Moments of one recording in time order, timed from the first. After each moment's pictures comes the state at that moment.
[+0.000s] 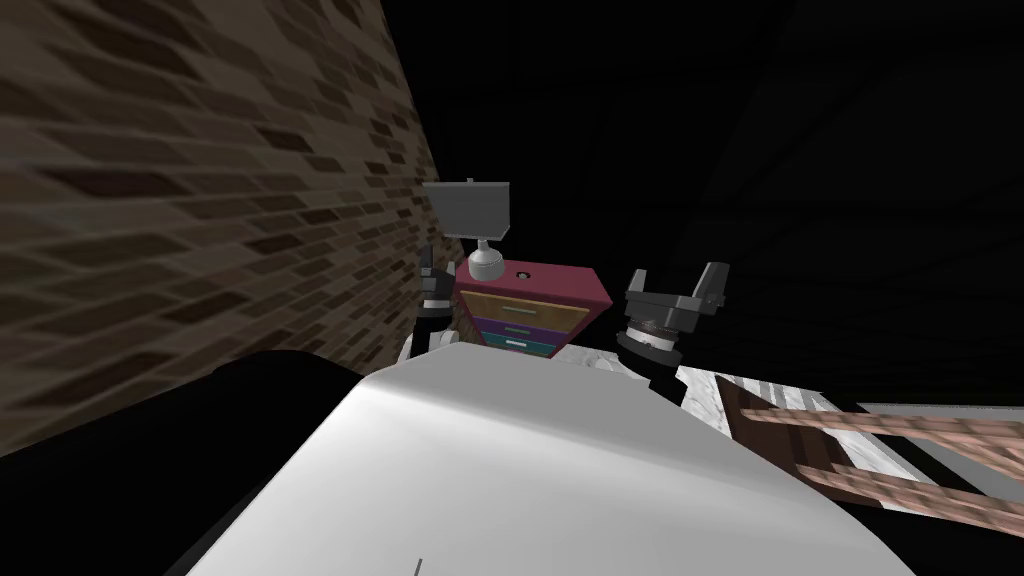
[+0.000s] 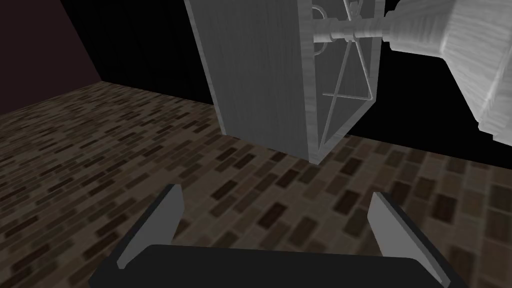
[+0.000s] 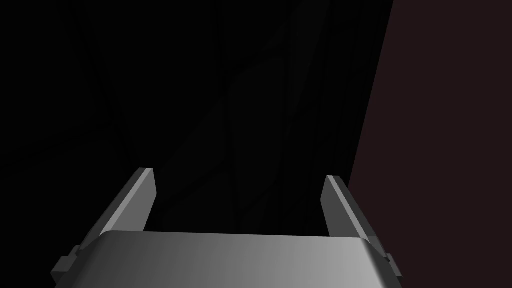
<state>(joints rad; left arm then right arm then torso) 0.52 0.01 0.05 -2.34 -0.02 -0.39 0.05 0.53 -0.04 0.02 -2.37 -0.10 -0.54 -0.15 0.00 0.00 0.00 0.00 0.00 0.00</state>
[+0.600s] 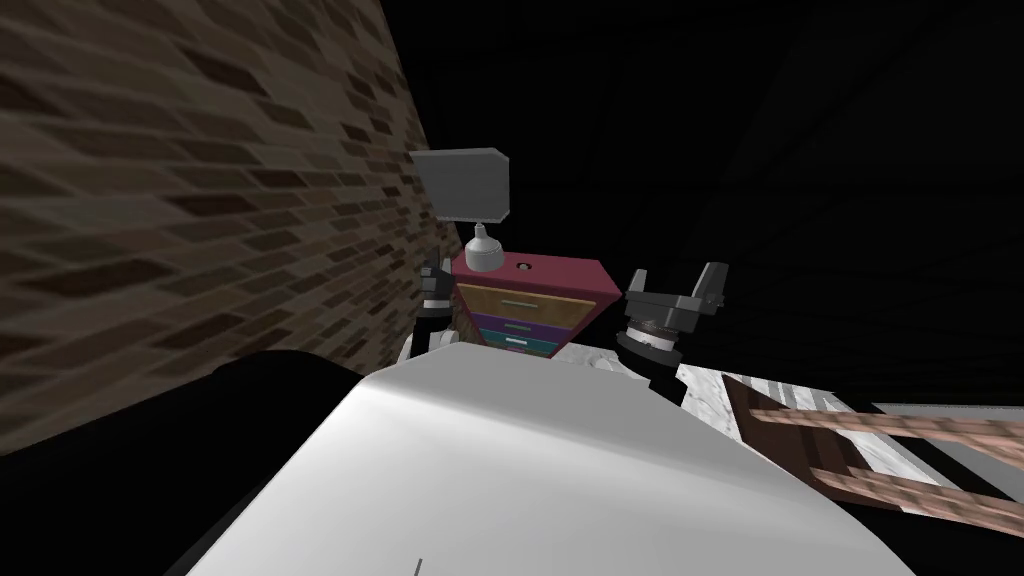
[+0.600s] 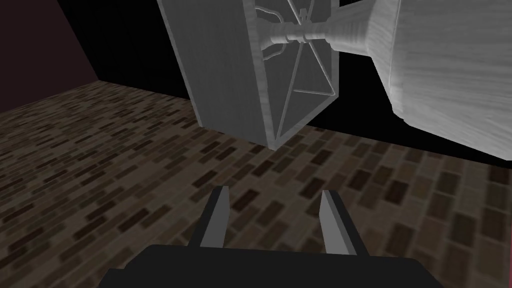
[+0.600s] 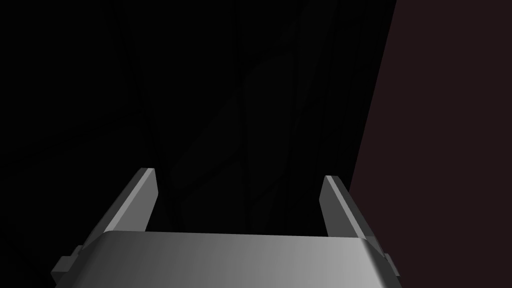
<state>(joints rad) 0.52 0.01 0.05 -2.34 -0.02 -0.39 0.05 0.53 -0.04 0.02 -2.37 -0.10 -0.54 -0.15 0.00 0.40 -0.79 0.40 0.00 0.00</state>
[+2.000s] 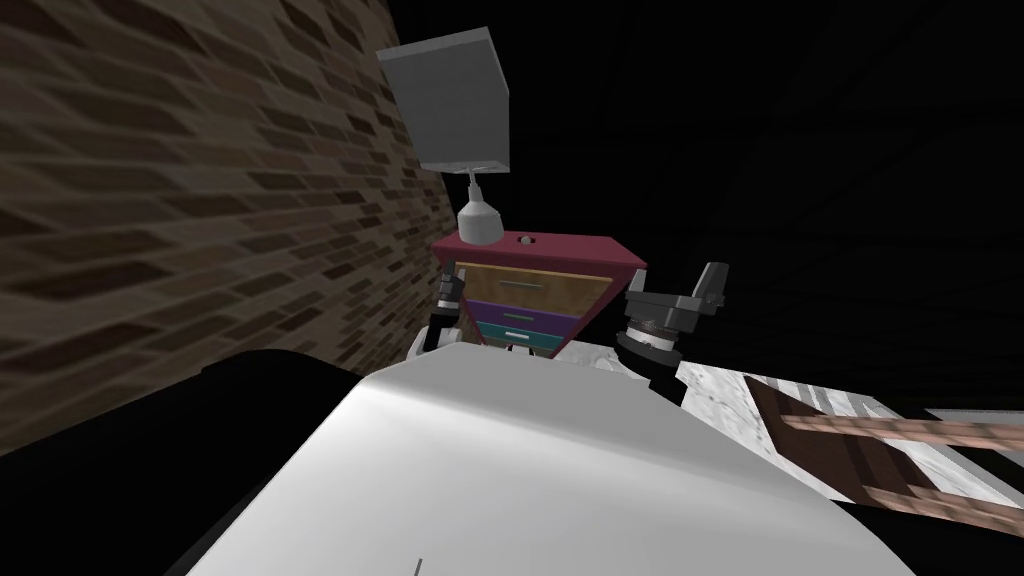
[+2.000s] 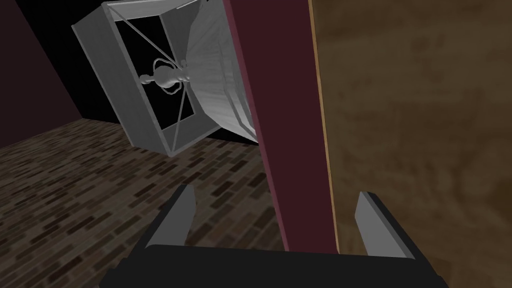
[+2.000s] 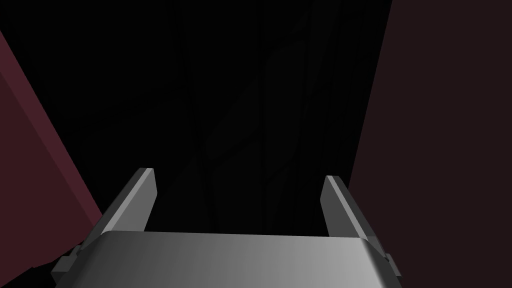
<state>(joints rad) 0.42 0.13 0.05 -2.09 -0.04 -0.47 0.03 0.53 -0.04 0.02 -2.37 -0.10 -0.54 -0.15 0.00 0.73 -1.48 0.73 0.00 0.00</state>
